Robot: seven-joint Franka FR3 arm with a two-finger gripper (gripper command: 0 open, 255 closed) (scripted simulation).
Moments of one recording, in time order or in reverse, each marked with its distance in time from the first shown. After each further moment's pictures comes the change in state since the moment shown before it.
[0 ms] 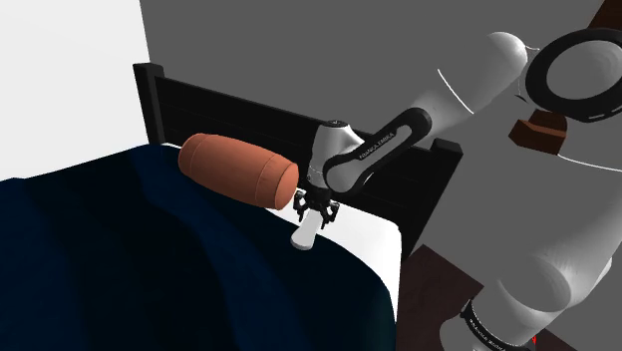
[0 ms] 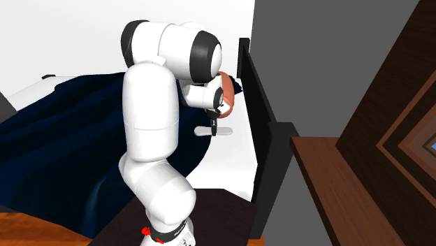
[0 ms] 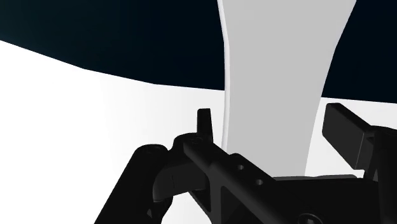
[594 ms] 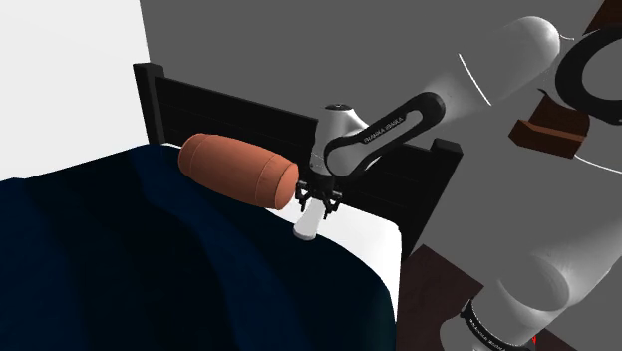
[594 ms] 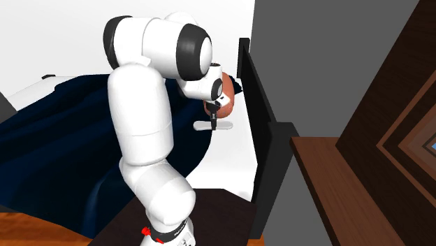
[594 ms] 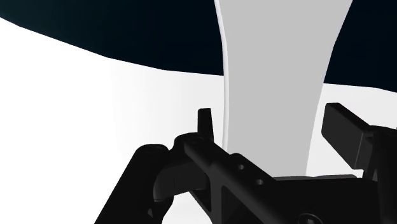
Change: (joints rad) arm -0.017 -0.101 0.027 0.011 0.079 -0.102 -0.054
